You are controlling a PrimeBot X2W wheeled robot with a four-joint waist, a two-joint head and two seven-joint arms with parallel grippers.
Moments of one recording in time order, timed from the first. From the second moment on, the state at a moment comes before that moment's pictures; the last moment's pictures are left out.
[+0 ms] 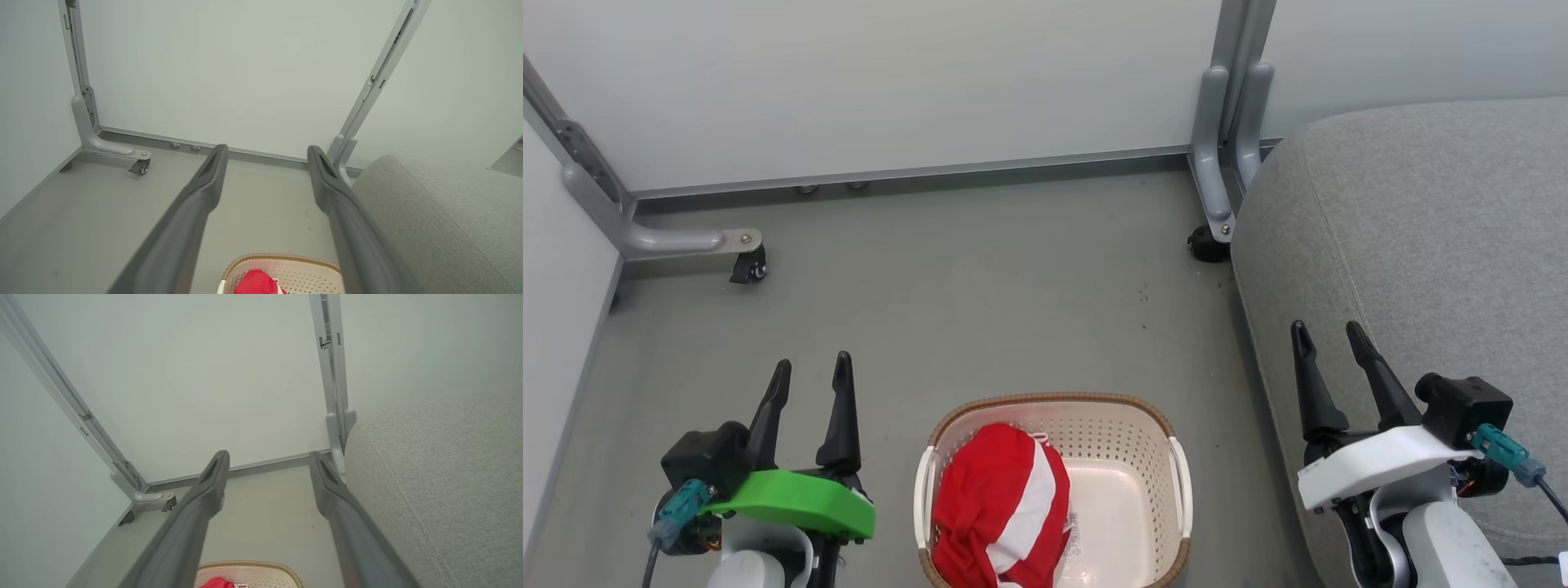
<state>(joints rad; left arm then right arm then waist) -0.12 0.05 -0.07 0.27 -0.39 -0.13 -0.19 -0.11 -0.08 0.07 0.19 0.36 0.13 -0.19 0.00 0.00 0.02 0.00</state>
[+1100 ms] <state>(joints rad) -0.12 0.05 -0.09 0.34 -0.18 -0.12 -0.26 -0.11 -0.08 0.09 0.24 0.17 0.13 -0.25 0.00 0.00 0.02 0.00</state>
